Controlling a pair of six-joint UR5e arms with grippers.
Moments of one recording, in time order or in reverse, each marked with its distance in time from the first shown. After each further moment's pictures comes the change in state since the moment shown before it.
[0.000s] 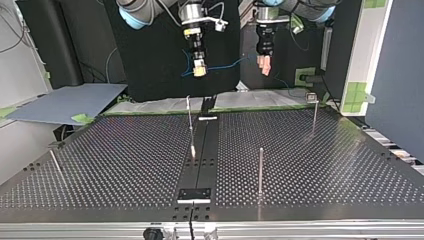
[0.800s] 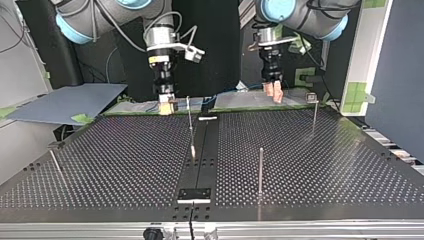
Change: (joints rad) left arm 0.023 0.197 0.196 -0.197 -0.096 -0.057; right arm -0.179 -0.210 -0.167 0.210 -0.124 -0.055
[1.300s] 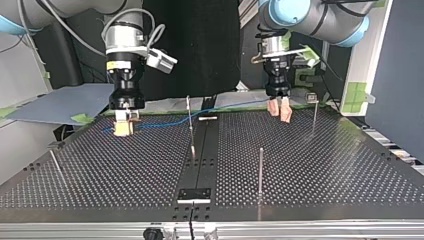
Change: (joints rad) left arm 0.028 0.131 0.131 -0.132 0.053 -0.044; right arm -0.072 -0.141 -0.116 0.142 -0.031 -0.016
